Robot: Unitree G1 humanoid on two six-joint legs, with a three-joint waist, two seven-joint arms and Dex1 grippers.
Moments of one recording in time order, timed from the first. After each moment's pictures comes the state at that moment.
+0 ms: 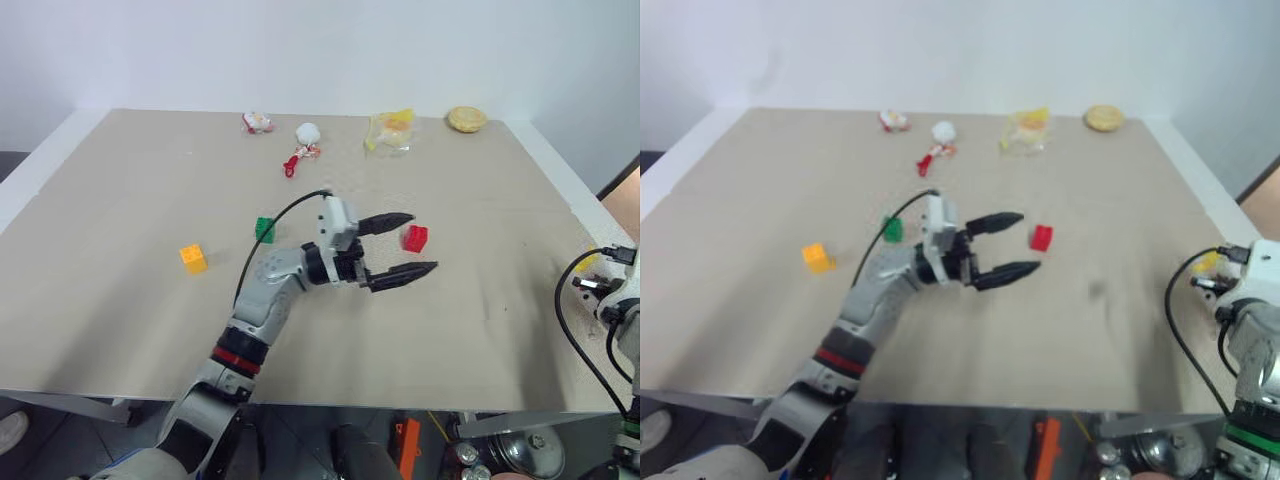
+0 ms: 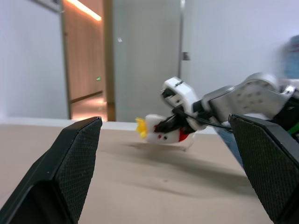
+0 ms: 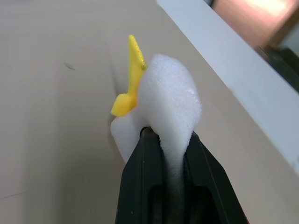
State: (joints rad) left arm -0.70 -0.08 -0.24 0.36 -0.39 -0.02 -1.04; right arm -0.28 -0.66 -0.63 0.07 0.29 0.87 0.01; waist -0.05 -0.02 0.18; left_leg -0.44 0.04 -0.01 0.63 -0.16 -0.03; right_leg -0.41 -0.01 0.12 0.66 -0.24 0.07
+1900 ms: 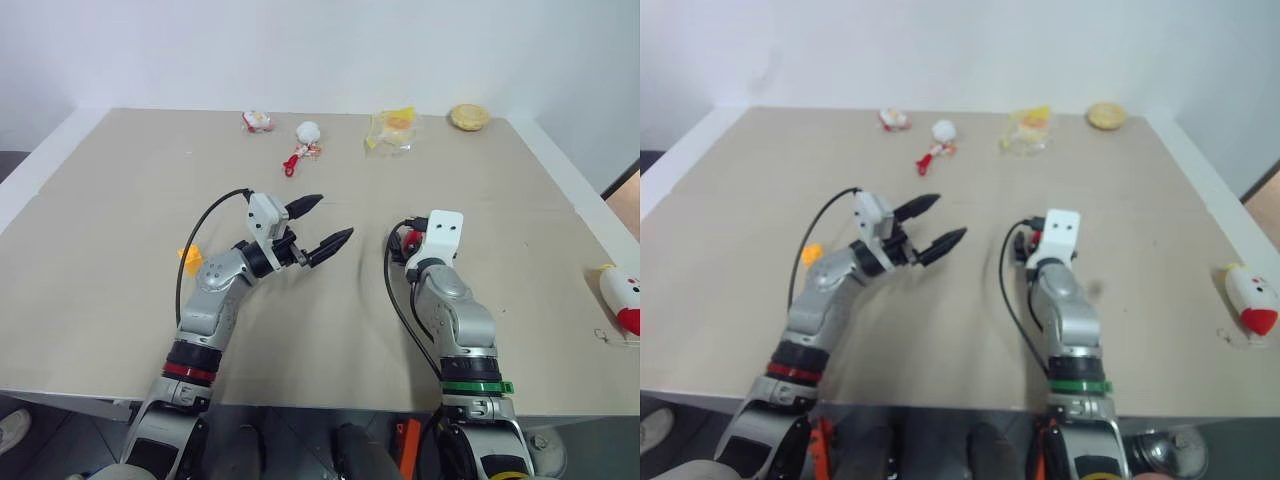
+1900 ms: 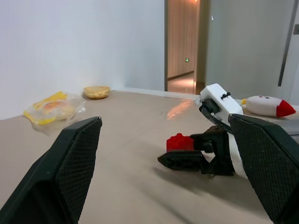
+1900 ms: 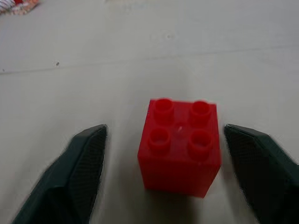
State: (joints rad) left arm -0.58 0.13 -0.07 0.20 -0.35 -0.02 -0.81; right arm -0.52 -0.11 -0.16 0.11 0.14 0.55 -0.13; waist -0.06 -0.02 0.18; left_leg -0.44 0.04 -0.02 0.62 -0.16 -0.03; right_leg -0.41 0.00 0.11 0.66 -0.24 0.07
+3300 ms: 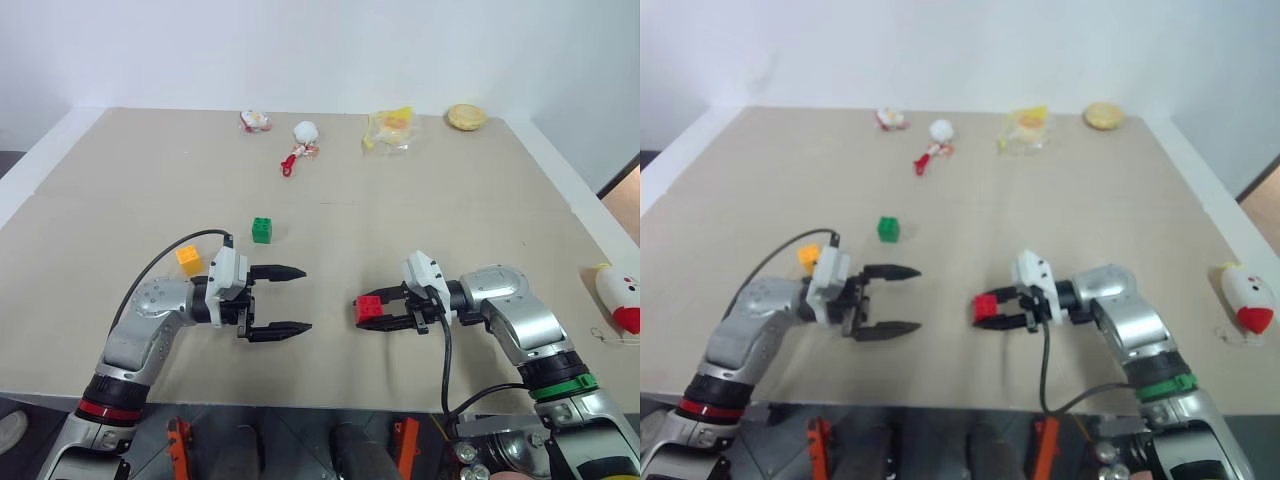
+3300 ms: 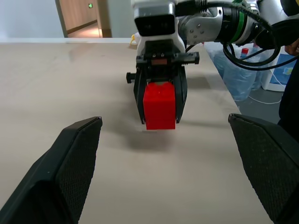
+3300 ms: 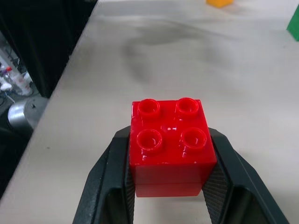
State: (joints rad) left arm -0.35 0.49 -0.10 -0.07 -0.49 0.15 -1.26; right arm -0.49 -0.67 0.21 0.16 0.34 0.18 1.42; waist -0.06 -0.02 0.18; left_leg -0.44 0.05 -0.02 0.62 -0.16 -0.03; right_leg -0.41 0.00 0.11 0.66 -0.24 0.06
